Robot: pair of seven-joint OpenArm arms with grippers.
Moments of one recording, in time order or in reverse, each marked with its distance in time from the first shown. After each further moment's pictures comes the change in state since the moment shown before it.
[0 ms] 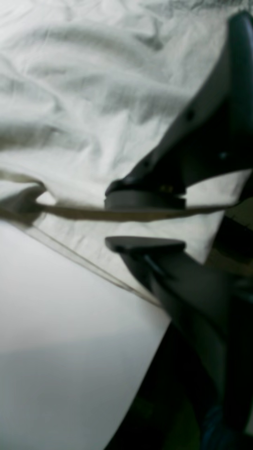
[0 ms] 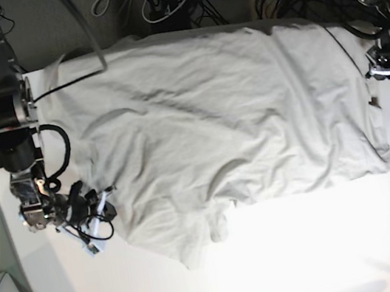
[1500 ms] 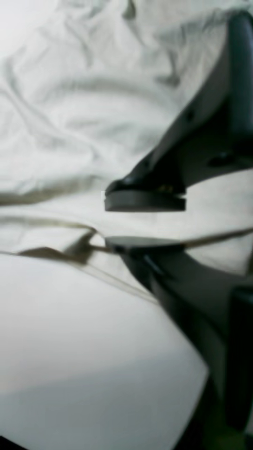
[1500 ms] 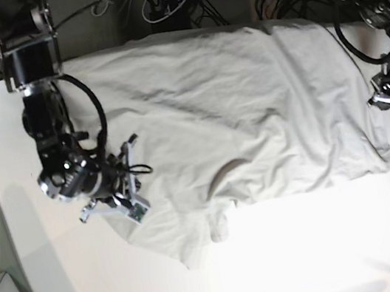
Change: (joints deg) left arm -5.4 -2.8 5.9 -0.5 -0.2 0.6 -0.2; right arm -24.3 -7.3 0.2 60.0 -0.5 0.3 -34.9
